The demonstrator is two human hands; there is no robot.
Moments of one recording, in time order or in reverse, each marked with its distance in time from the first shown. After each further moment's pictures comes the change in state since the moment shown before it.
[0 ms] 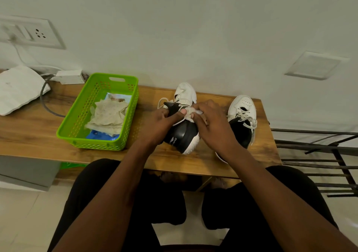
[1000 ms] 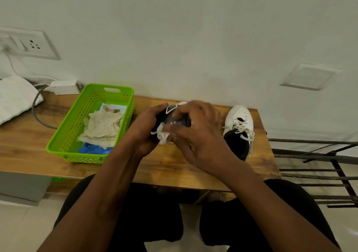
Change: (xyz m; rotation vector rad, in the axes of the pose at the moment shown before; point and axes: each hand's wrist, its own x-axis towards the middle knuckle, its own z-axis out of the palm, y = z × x) left_hand 0.002 0.050 -0.007 -0.529 -0.139 -0.192; right_hand 0.001 -0.051 -0.023 -0.254 0.061 -0.472
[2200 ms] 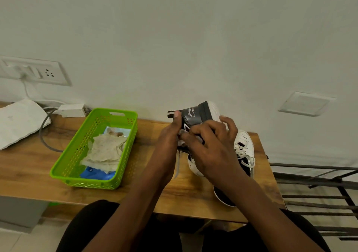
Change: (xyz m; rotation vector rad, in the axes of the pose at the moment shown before) left_hand -0.006 0.003 0.053 0.085 0.125 0.325; right_hand 0.011 0.027 -0.004 -0.395 0.275 -0.064
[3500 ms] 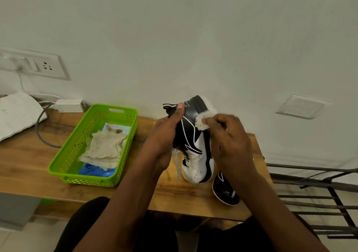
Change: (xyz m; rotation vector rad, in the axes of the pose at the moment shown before) left_hand 0.019 0.017 -0.018 0.014 0.049 -0.172; right_hand 0.003 0.008 -0.019 0.218 -0.106 0.322
